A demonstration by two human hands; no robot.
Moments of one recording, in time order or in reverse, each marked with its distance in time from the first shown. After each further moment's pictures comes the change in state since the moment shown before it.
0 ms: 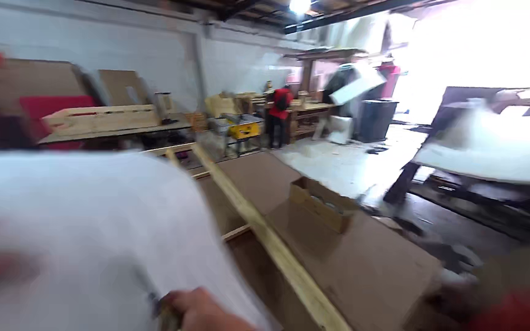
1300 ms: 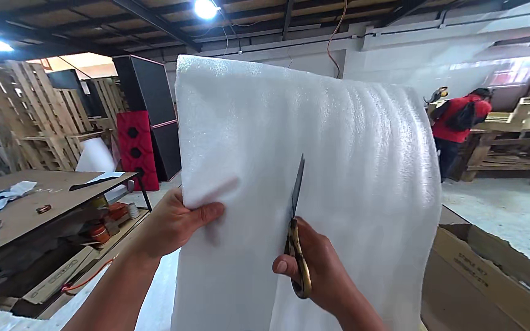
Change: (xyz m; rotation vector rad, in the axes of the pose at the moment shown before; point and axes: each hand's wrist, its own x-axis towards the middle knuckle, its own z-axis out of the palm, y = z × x) left_hand -0.069 0.066 -0.089 0.066 -0.307 0.441; right_hand -0.016 -0.156 -0.041 0.080 0.130 -0.346
